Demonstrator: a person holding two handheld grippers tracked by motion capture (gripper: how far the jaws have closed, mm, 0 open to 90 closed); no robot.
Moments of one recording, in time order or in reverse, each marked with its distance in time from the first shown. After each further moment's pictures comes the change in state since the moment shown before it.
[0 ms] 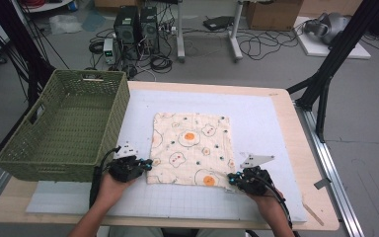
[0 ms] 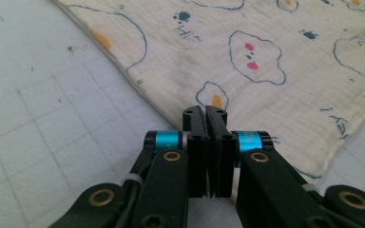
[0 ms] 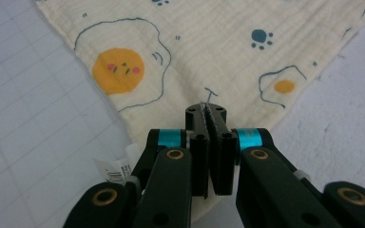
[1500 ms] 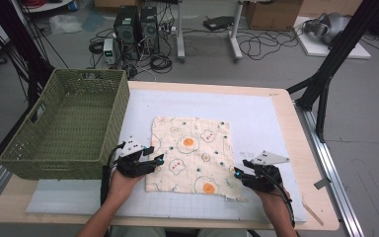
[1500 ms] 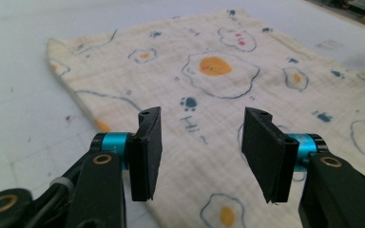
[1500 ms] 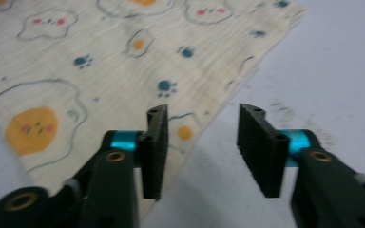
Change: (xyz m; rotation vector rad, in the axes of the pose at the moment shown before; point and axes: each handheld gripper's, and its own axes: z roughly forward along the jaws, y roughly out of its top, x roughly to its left) left arm -0.015 0.021 0.013 -0.205 0.033 0.012; right arm -0.013 -0.002 -0.020 -0.170 -0.193 0.038
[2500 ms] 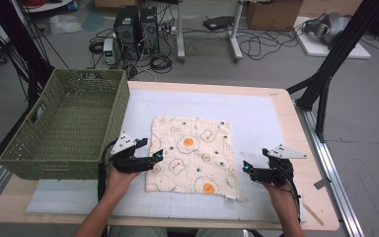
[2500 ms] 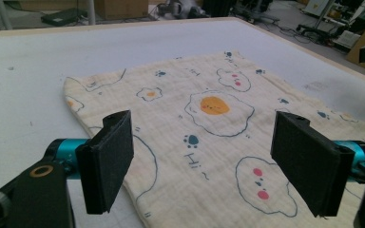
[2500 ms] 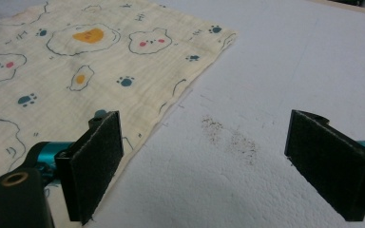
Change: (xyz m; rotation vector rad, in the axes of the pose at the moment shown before) left arm 0.010 0.008 -0.010 -0.105 -0.013 -0.049; right arm -0.035 -0.004 -0.008 -0.100 -0.065 0.089
